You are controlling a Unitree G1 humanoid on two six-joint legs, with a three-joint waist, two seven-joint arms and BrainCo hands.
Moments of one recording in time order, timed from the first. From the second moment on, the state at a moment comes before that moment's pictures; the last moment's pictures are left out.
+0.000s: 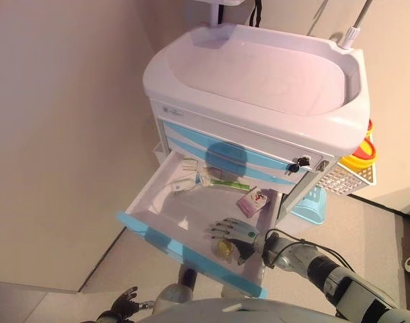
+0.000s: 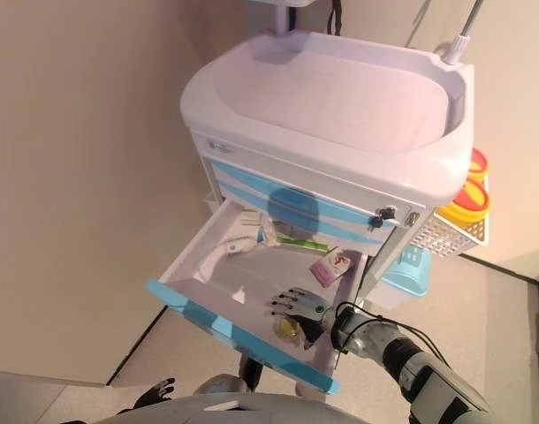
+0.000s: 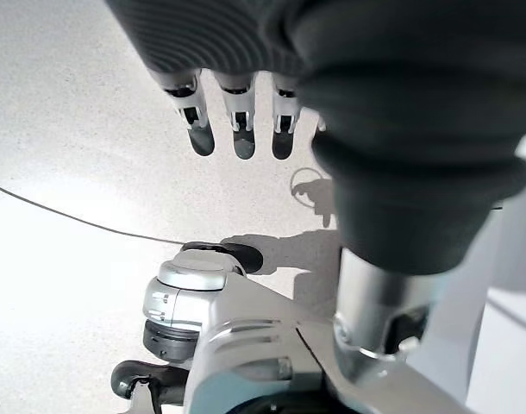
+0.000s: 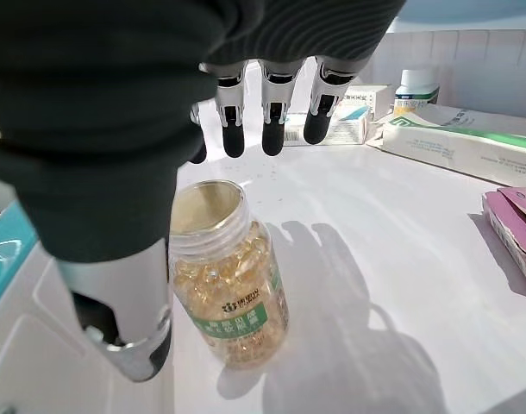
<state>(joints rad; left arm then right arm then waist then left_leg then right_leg) 0.12 0.27 -0.09 1.22 -0.08 -0.20 -0.10 -0.31 -0.41 0.78 0.82 -1.17 -0.53 -0.35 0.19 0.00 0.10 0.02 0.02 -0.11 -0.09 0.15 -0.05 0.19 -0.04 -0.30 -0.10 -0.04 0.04</state>
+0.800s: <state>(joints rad) 0.12 0.27 -0.09 1.22 -0.08 -0.20 -0.11 -0.31 -0.41 0.78 0.84 -1.17 -0.53 -0.35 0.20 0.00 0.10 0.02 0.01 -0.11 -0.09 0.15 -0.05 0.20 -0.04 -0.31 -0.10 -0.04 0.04</state>
